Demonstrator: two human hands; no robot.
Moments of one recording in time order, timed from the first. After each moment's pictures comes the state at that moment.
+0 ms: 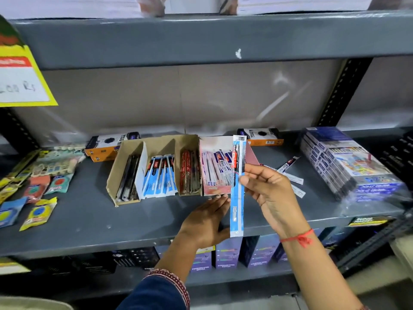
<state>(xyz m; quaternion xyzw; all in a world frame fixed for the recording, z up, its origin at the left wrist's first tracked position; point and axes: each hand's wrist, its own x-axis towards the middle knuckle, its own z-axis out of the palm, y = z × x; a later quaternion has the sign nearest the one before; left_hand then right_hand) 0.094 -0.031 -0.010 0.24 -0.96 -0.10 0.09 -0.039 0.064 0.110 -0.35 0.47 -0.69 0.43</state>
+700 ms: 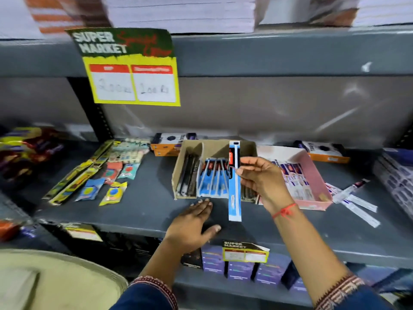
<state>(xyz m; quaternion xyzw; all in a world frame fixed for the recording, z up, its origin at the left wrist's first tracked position) 0.239 -0.067 -0.001 0.43 -0.90 -0.08 0.07 0.048 -0.035 0.121 -0.36 0.52 -0.60 0.49</state>
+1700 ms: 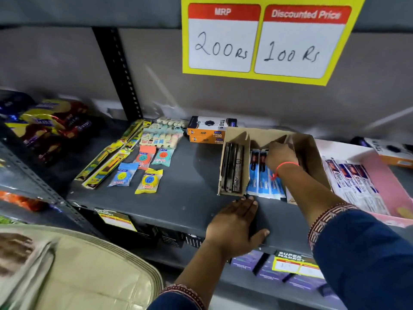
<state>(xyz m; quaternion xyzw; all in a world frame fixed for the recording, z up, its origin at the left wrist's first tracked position) 0.252 -0.078 -0.012 0.39 -0.91 -0.08 0.15 0.088 -0.181 0.074 -0.55 0.82 -0.10 0.09</state>
